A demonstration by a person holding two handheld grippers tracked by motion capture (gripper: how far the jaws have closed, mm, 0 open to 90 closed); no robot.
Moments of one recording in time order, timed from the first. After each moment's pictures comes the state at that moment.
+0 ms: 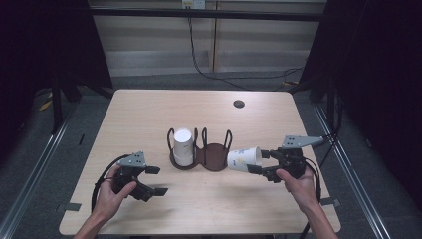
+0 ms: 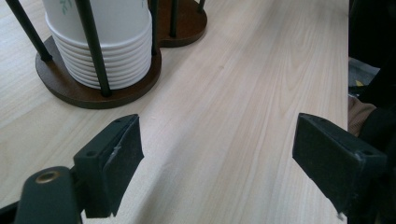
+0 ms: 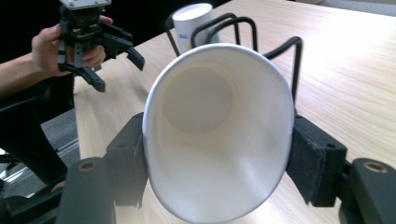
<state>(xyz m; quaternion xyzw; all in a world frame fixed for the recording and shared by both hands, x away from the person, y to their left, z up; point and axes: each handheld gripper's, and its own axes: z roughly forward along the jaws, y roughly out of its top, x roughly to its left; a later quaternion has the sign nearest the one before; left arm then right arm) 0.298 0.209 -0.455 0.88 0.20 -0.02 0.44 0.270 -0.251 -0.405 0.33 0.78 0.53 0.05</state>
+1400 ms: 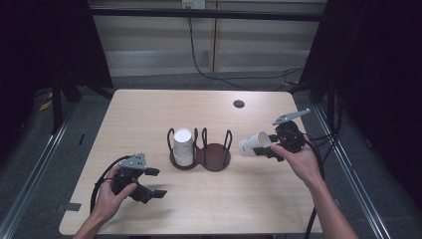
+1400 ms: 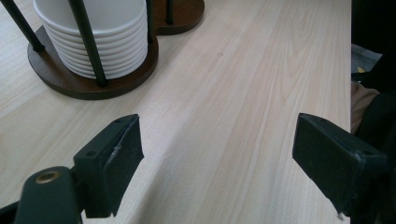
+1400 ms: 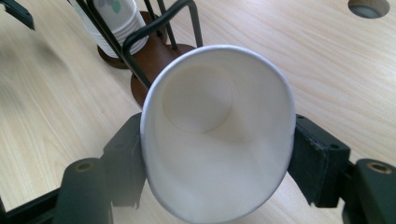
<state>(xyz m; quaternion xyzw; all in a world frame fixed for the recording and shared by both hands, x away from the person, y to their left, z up) 0.298 0.210 -0.457 0.89 0.19 -0.02 0.42 0.330 -0.256 -0.384 0.40 0.84 0.35 0.08</state>
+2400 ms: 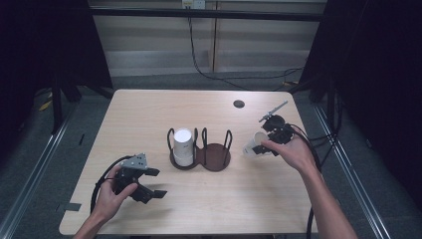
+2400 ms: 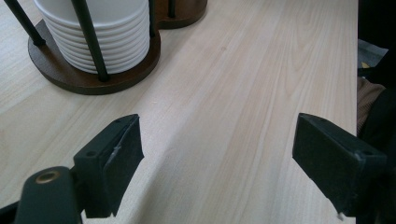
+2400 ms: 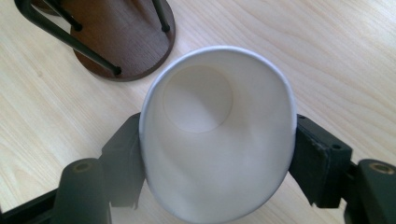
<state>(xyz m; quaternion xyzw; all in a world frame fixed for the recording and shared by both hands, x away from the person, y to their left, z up) 0.298 0.208 -0.459 0.89 0.20 -0.02 0.41 0.365 -0.237 -0.391 0.42 0.88 0.20 0.07</state>
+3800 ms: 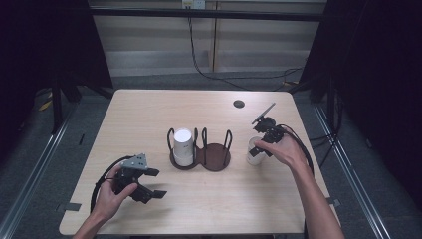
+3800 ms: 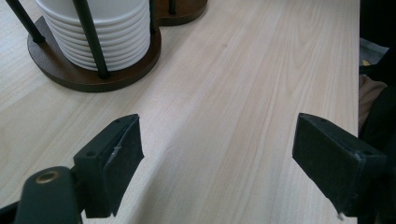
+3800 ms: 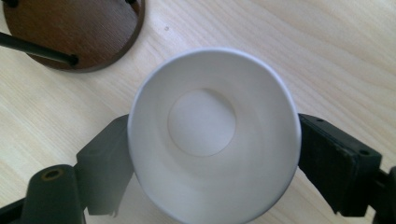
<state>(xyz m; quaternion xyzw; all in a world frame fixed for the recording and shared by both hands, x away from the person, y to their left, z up) 0.299 0.209 -0.460 0.89 0.19 -0.02 0.41 0.387 -0.226 -0.420 0.45 0.88 0.13 0.05</state>
